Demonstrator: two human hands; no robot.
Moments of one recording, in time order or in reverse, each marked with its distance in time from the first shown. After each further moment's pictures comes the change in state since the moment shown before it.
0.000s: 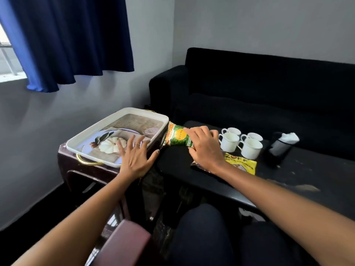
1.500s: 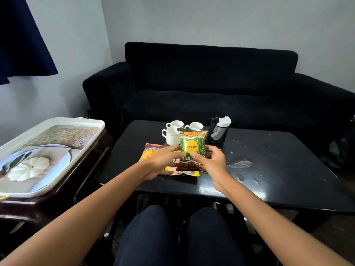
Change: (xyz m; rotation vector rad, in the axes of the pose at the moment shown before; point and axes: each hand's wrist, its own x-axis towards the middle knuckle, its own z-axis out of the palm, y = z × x) left_hand -0.003 0.237 -0.005 -1.038 -0.976 -0.024; right_hand -0.133 0.117 -0.044 1.172 0.194 1.151
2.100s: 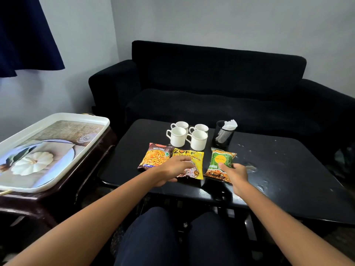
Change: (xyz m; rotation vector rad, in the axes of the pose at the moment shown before) left_hand 0.003 -0.007 0.013 0.150 -0.024 -0.045; right_hand 0.040 0.047 -0.048 -0.212 0.248 0.272
